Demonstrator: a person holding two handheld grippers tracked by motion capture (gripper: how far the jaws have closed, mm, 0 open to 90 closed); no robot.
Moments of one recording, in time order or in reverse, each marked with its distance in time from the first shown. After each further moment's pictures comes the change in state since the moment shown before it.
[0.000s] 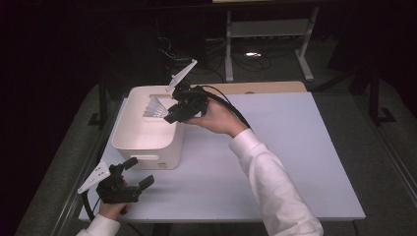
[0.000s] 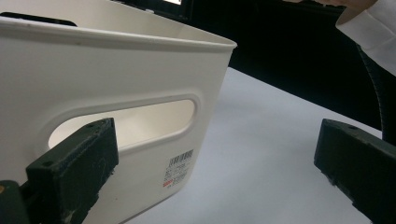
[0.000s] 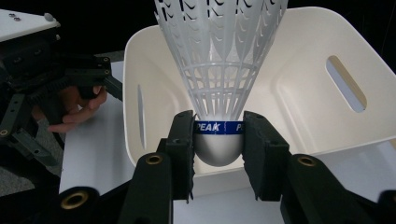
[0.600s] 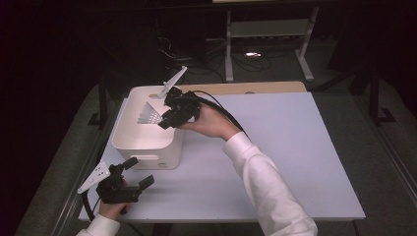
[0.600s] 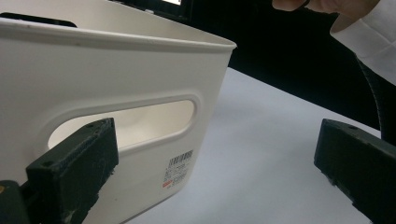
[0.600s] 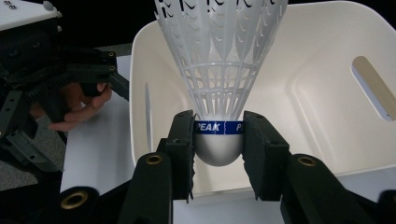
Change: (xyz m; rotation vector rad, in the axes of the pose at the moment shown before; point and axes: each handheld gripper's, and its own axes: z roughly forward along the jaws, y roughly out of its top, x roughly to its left) left arm 0.000 0.000 0.000 -0.004 -0.001 -0.002; right arm 0.008 0.003 0.021 0.028 0.028 -0.014
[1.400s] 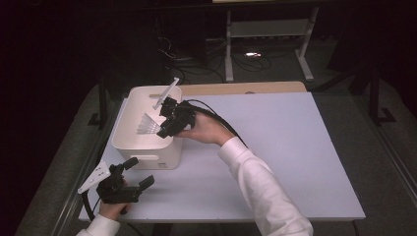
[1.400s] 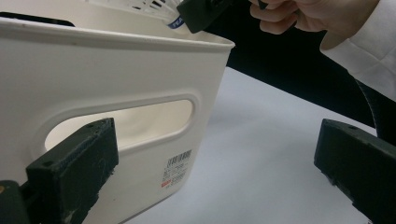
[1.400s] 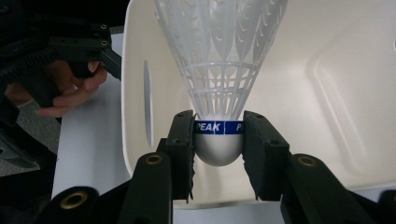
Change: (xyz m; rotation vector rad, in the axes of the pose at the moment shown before) left arm 0.000 0.000 0.000 0.005 -0.007 0.005; right arm 0.003 -0.009 0.031 0.070 0.029 -0.005
